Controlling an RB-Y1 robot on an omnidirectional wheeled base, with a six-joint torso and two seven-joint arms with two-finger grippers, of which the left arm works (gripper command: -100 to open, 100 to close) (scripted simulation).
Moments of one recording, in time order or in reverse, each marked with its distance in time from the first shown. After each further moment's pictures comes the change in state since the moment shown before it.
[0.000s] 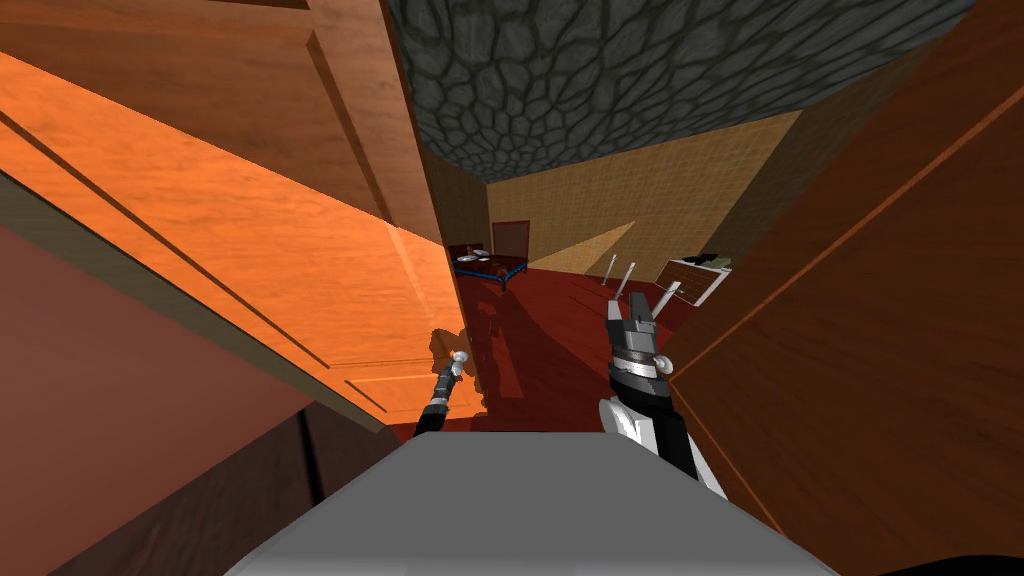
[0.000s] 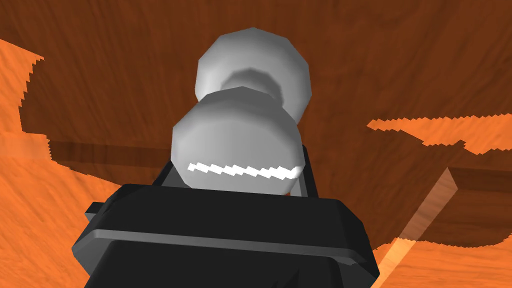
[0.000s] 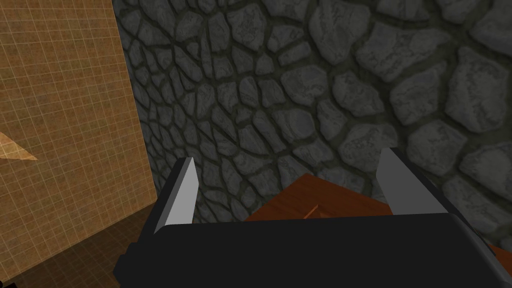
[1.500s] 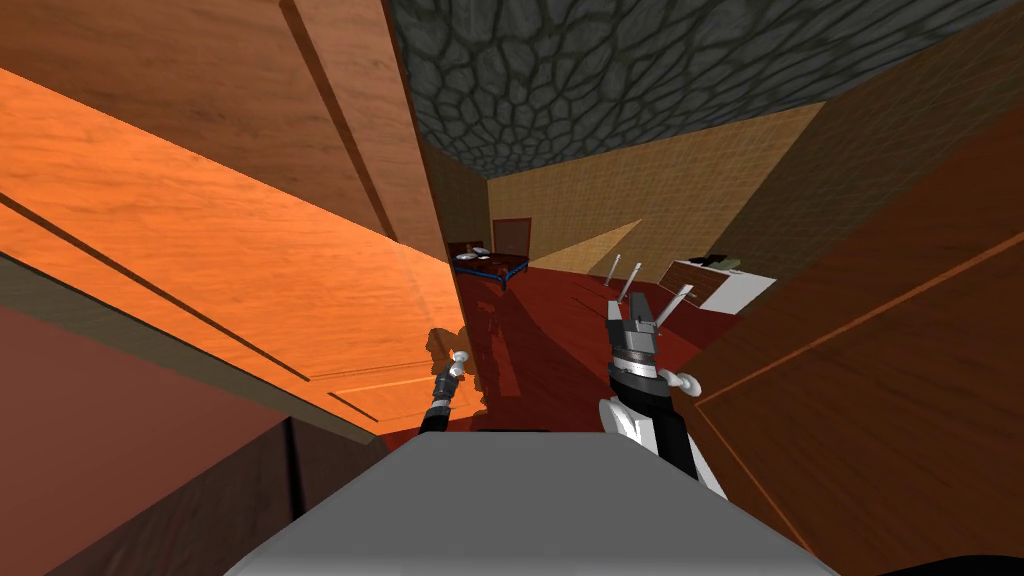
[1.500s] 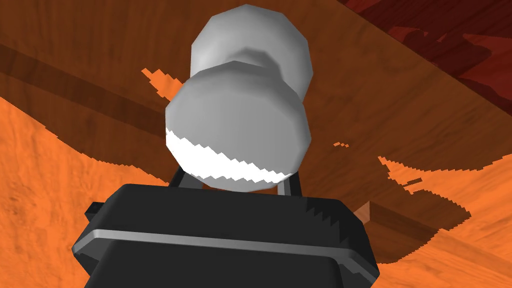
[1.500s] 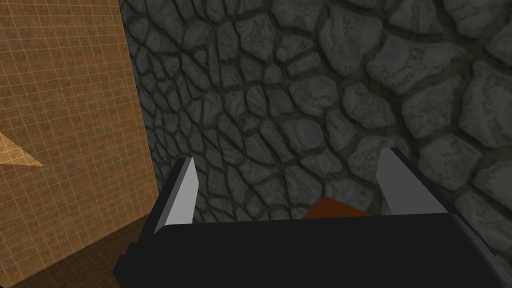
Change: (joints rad) arm 0.023 -0.050 0.022 -0.025 0.071 0.020 0.352
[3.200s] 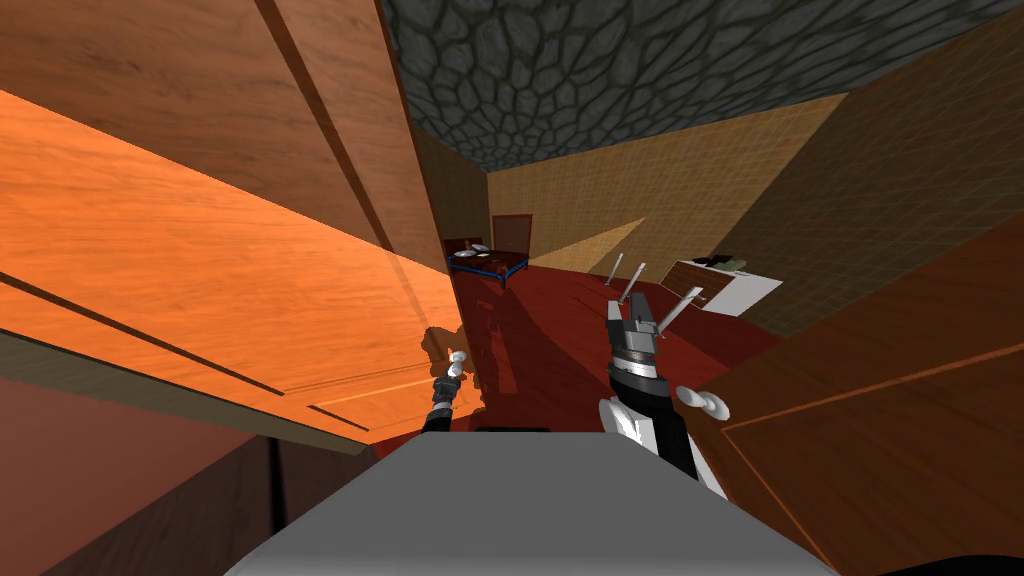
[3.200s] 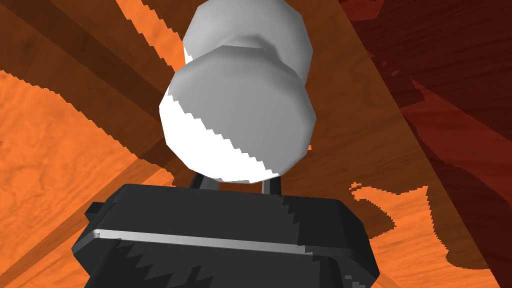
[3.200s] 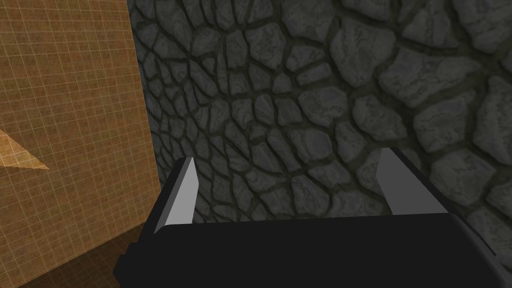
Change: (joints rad) arm 0.051 -0.044 0.018 -0.080 0.057 0.051 0.285
